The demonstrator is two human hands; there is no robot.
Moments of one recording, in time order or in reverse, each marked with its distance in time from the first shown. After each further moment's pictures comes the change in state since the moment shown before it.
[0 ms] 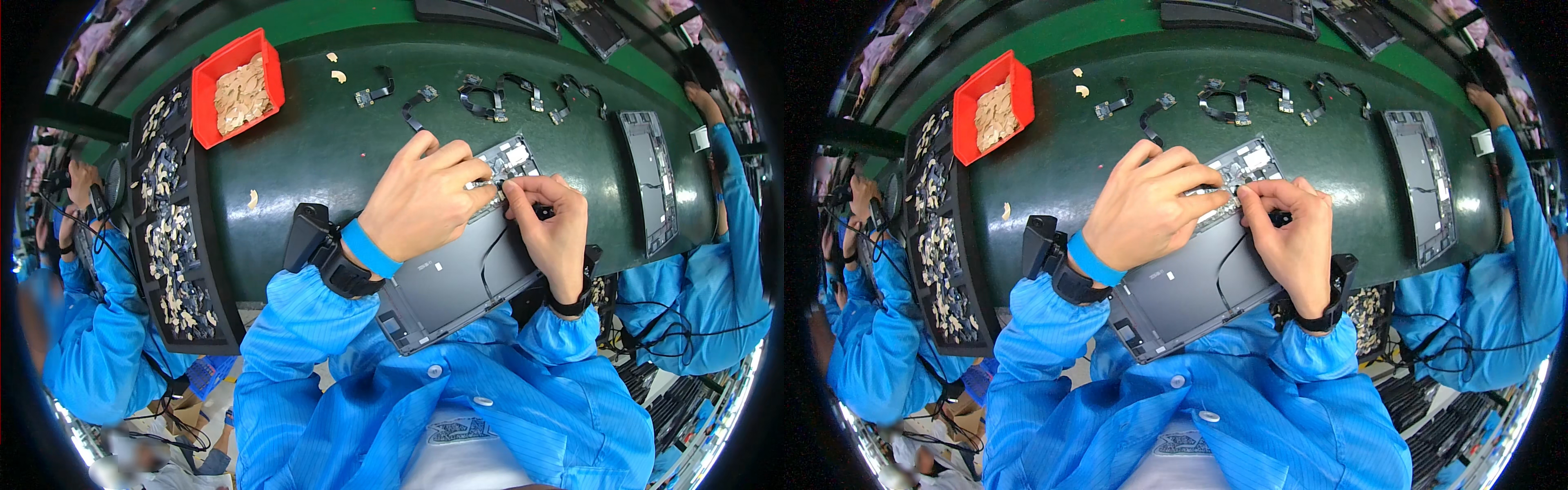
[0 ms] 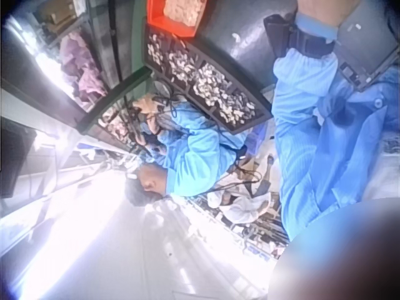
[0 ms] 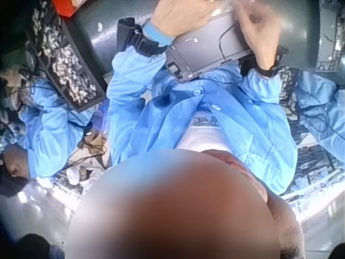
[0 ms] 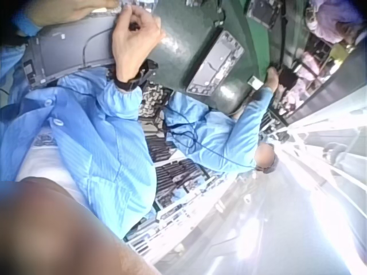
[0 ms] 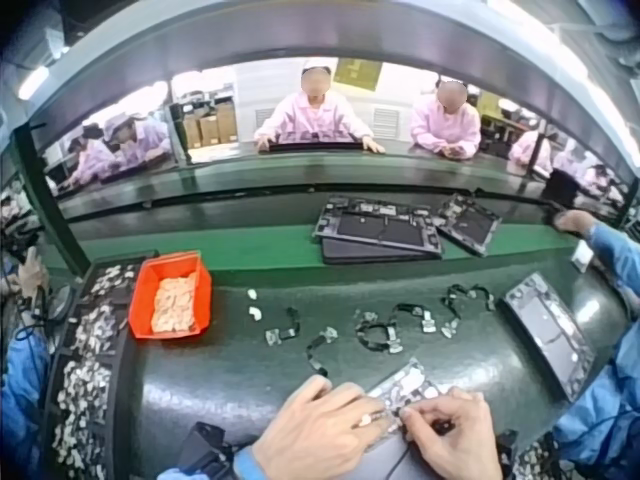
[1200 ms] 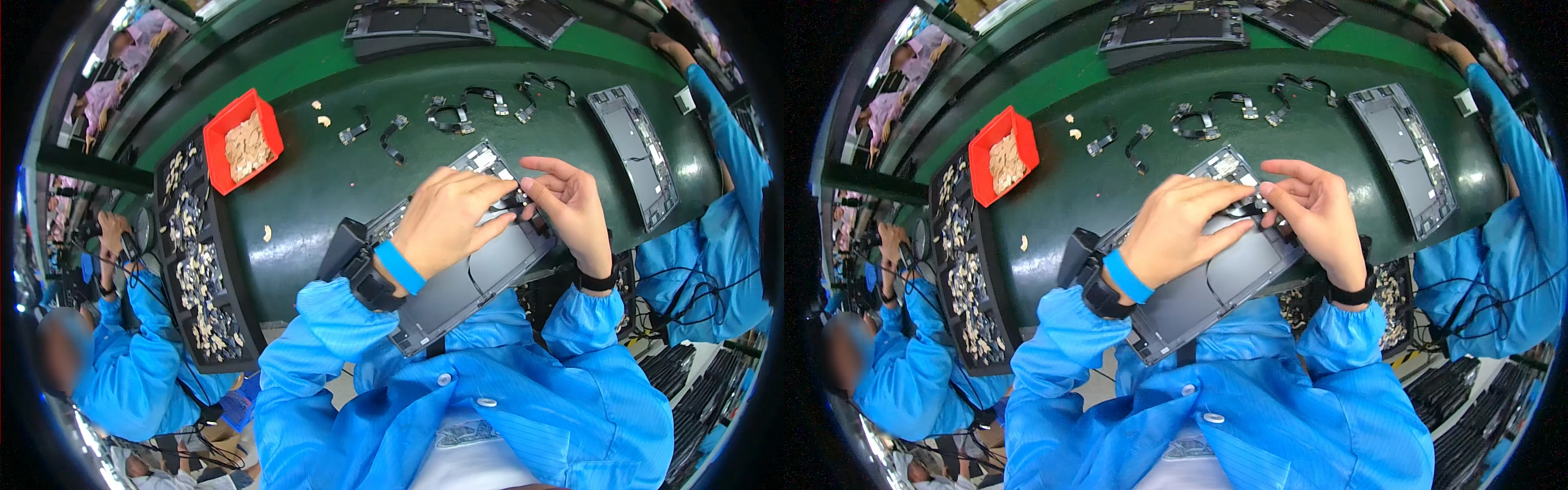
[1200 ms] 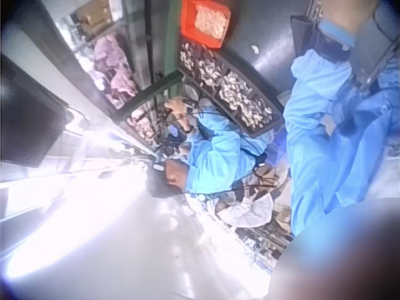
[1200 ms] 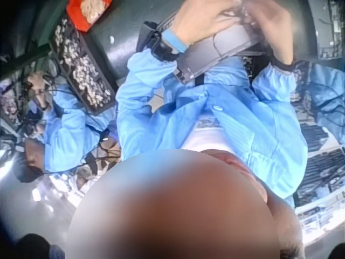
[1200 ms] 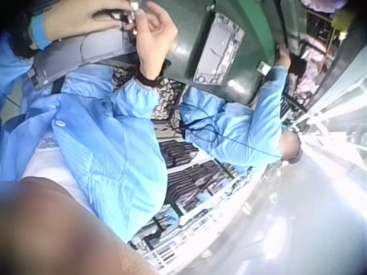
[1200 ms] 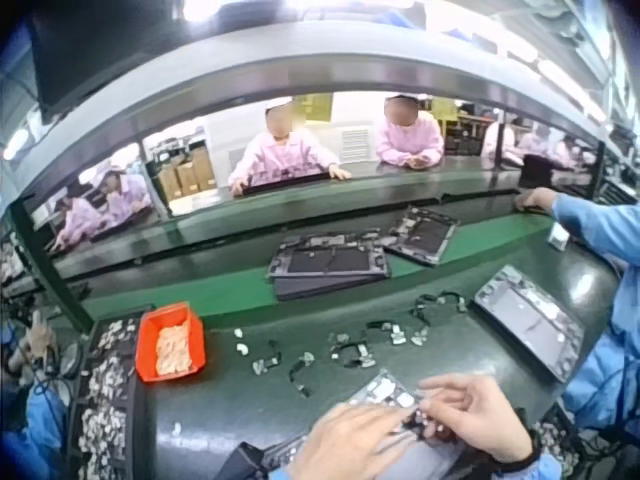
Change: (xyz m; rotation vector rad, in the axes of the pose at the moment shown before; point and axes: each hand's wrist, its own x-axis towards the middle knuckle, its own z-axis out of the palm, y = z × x) left_hand 0.029 0.037 0.013 -0.364 0.078 -0.110; right_hand 0.000 0.030 -0.050 0.664 -0.200 0.338
